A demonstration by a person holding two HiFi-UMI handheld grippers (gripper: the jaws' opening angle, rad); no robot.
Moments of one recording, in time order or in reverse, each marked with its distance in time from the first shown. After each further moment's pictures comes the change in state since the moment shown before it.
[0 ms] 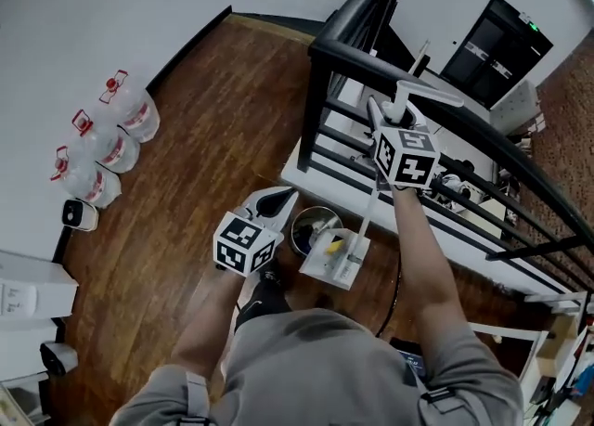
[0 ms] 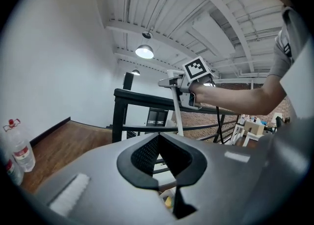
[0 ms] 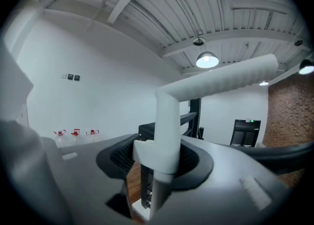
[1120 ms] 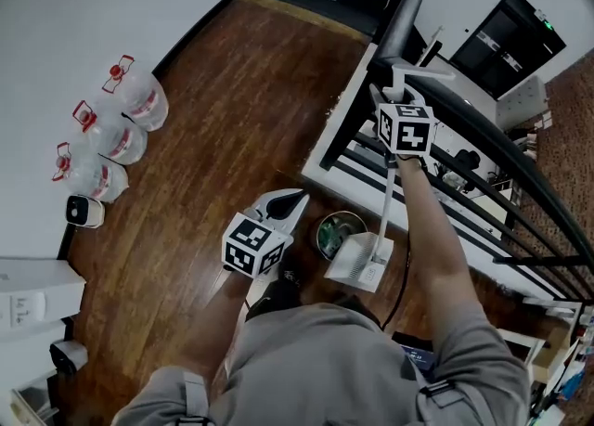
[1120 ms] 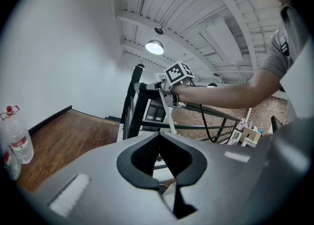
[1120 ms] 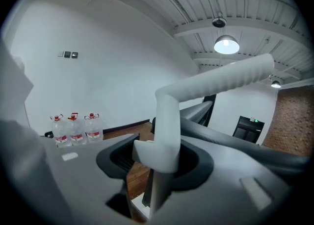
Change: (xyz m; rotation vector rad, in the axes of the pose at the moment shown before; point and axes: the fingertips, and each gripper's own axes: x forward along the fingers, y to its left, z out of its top) left arm -0.007 0.130 -0.005 -0.107 0.052 -0.031; right arm 0.190 0.065 -0.030 -0.085 0.199 0.038
